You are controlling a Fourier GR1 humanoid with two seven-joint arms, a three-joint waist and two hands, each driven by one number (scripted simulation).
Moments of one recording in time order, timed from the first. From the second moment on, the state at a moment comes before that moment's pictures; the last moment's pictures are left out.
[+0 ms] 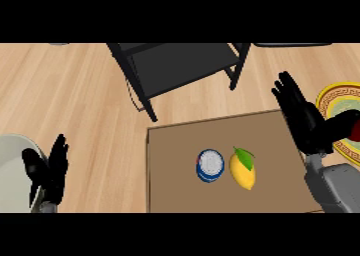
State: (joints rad) left arm 0.06 0.32 -0.13 -1.35 0.29 0.42 0.14; right arm -0.27 -0.37 0.21 -1.43 -0.39 -0.17 0.01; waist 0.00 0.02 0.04
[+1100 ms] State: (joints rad) left arm 0.88 0.44 -0.12 -1.82 0.37 0.18 0.44; right arm -0.13 -0.69 0.19 -1.47 -0.23 -0.02 -0.08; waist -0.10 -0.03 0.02
